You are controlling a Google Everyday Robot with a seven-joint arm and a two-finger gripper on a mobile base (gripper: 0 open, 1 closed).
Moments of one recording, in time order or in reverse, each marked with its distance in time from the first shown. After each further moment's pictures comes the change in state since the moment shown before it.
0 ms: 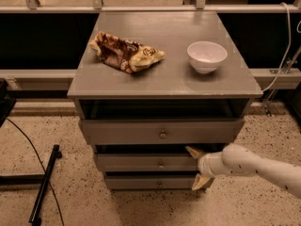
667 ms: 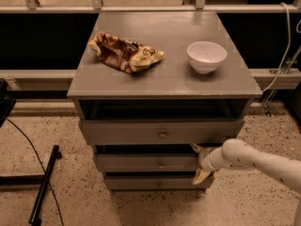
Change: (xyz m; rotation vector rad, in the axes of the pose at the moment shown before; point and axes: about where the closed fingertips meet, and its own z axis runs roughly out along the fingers) arm 0.014 -0.029 0.011 0.016 0.014 0.034
